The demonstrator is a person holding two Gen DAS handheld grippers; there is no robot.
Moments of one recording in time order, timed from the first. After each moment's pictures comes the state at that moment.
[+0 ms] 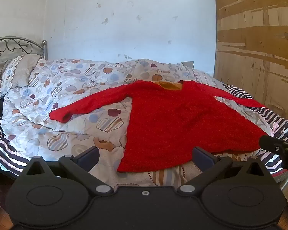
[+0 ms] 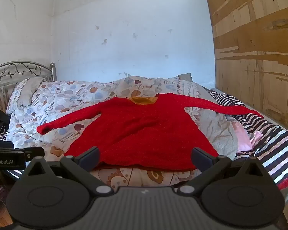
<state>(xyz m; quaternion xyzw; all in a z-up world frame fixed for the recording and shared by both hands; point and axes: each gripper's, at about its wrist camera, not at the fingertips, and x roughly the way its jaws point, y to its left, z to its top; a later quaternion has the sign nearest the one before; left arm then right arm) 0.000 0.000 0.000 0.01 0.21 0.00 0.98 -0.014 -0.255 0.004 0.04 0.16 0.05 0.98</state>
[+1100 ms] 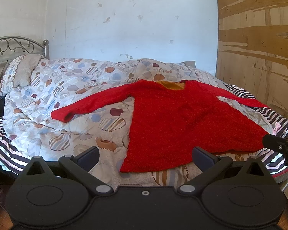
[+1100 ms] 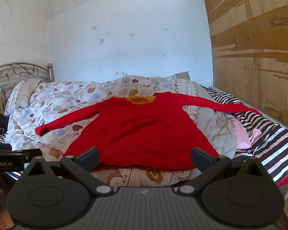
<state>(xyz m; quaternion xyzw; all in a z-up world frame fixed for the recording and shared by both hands) 0.000 0.000 0.000 0.01 0.21 0.00 0.98 -0.011 -0.257 0.002 0.04 0.17 0.05 0.98</state>
